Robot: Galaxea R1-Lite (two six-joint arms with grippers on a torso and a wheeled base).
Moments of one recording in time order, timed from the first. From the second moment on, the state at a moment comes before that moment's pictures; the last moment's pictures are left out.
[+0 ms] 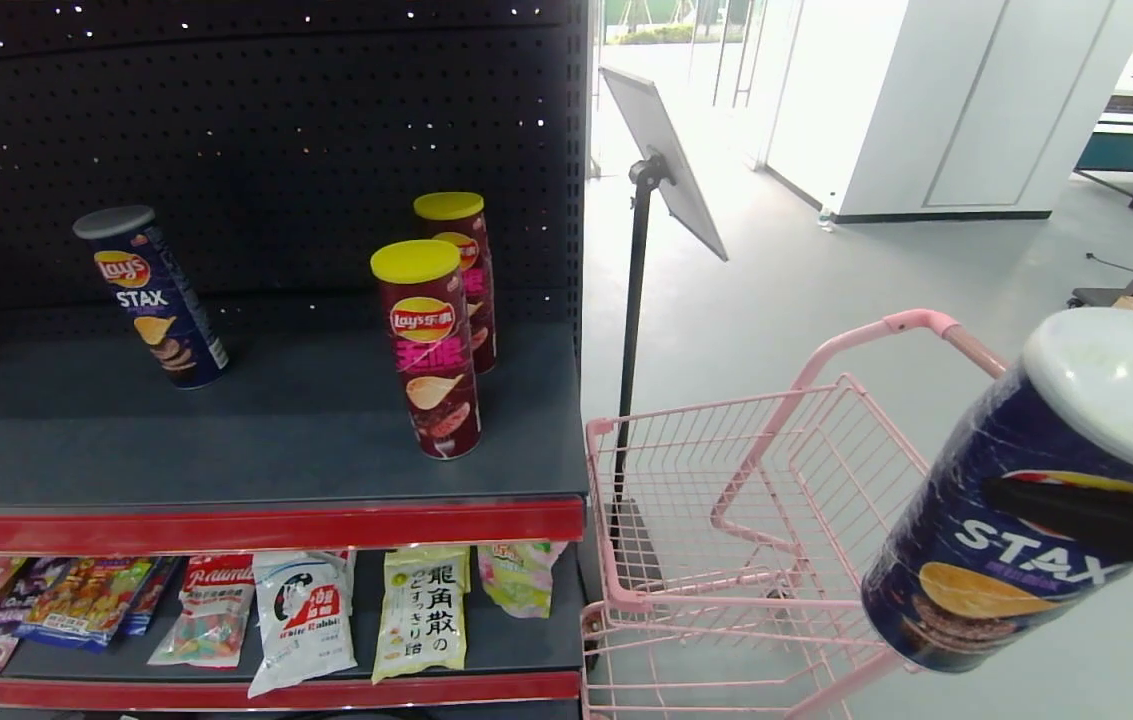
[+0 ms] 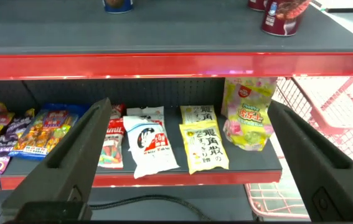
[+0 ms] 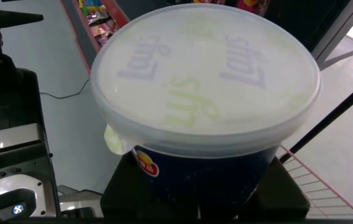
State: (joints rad) left arm 0.00 0.01 0.00 0.00 0.01 -0.01; right arm 0.43 1.05 -0.71 -0.17 0.60 -0.36
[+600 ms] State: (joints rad) left arm 0.00 0.01 0.00 0.00 0.01 -0.01; right arm 0.43 1.06 -0.70 -0.18 0.60 -0.36
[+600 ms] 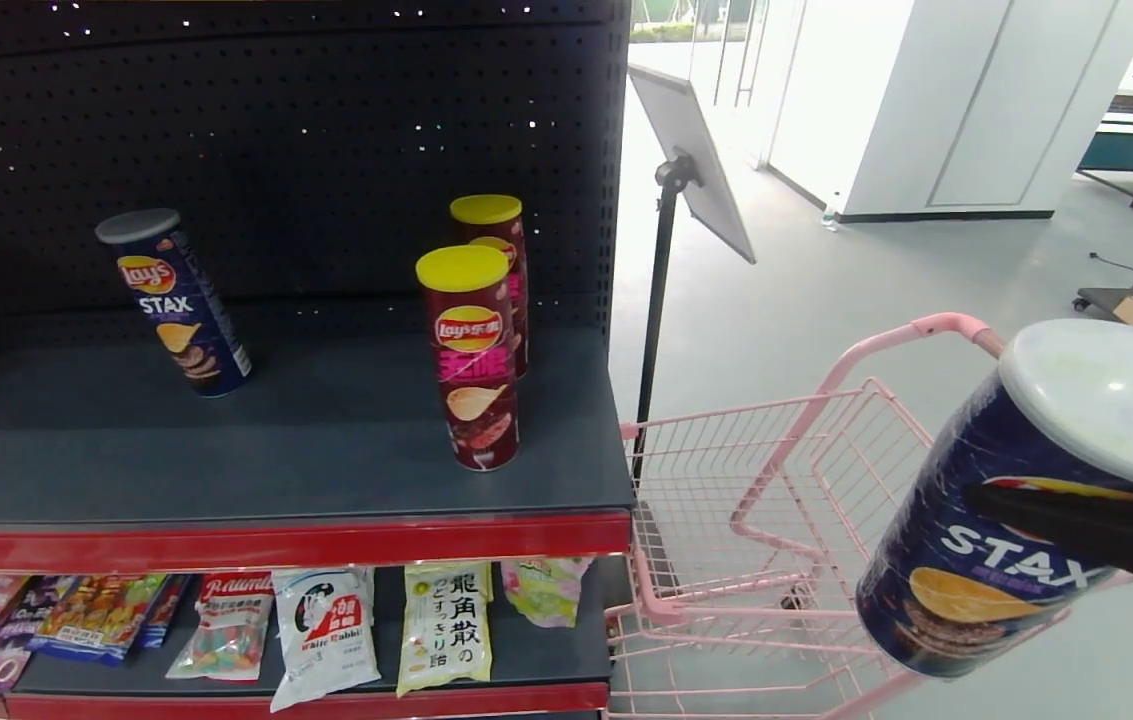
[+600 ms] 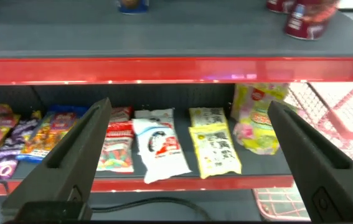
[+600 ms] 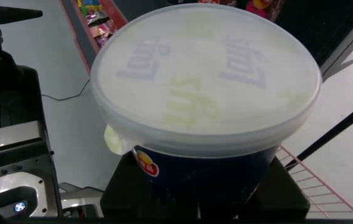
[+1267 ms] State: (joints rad) left arm 0.00 0.01 0.00 0.00 0.01 -0.01; right arm 0.44 1.04 -0.71 -0.18 0.60 -0.36
